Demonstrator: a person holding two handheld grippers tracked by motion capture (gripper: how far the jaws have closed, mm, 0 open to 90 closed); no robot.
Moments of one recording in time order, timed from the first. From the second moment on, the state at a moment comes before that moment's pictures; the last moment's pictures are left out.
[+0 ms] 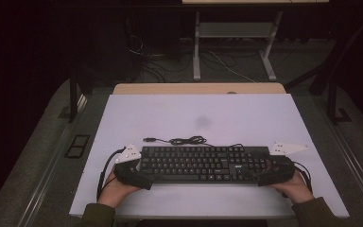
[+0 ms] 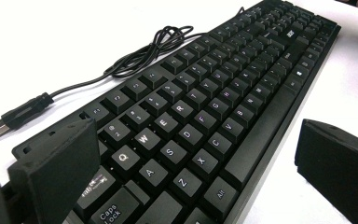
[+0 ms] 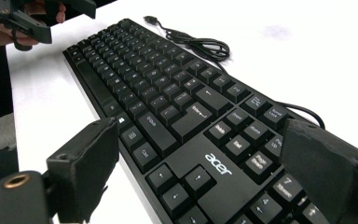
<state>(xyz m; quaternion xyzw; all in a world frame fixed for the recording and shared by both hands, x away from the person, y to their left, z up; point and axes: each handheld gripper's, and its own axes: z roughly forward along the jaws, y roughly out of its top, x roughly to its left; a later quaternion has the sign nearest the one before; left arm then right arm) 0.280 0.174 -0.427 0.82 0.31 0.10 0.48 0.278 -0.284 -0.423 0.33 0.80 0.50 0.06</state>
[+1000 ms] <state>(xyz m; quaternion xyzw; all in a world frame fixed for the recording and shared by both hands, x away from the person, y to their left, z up) 0.278 0.173 -0.425 0.81 0.31 0.10 0.49 0.295 -0.257 -0.414 0.32 0.79 0.52 0.05</state>
